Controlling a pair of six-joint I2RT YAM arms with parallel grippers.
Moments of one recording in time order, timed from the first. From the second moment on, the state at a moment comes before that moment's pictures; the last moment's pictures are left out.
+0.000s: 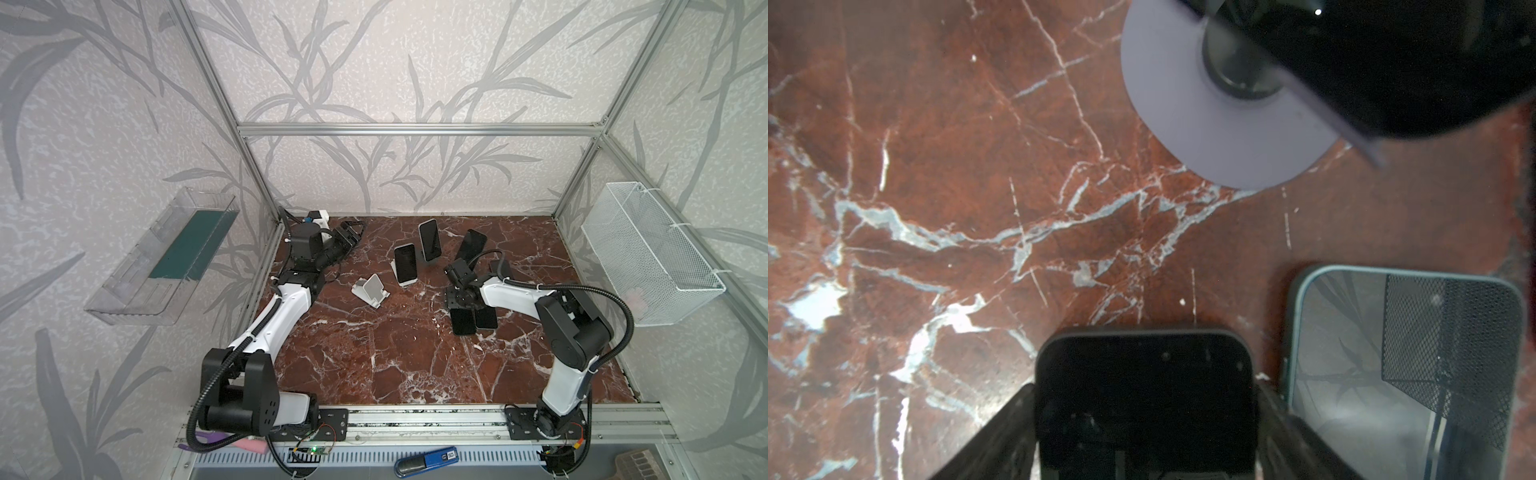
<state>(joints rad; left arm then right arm) -0.10 1.36 0.97 0.16 0.45 -1.01 0.56 1.84 1.07 -0.40 0.22 0.55</state>
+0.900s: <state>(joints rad) -0.10 1.35 0.97 0.16 0.45 -1.01 0.56 1.77 1.10 -0.45 0.21 0.60</state>
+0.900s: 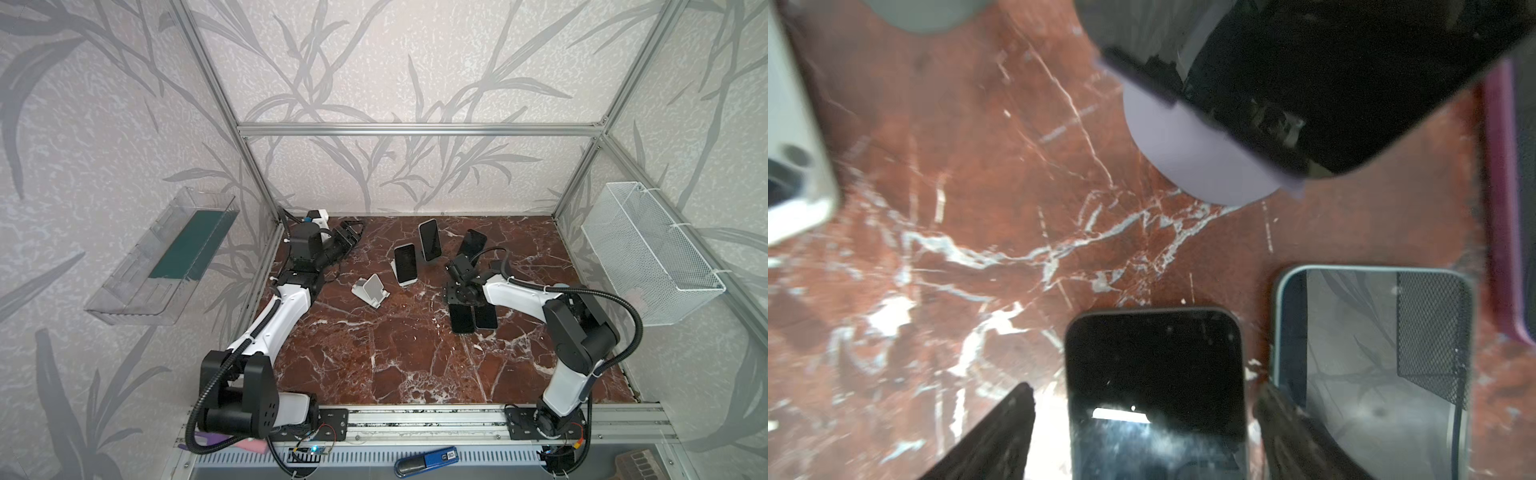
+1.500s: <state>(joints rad) -0.17 1.33 0.99 0.13 0.43 -0.98 0.56 1.26 0.89 -0.48 0.25 0.54</state>
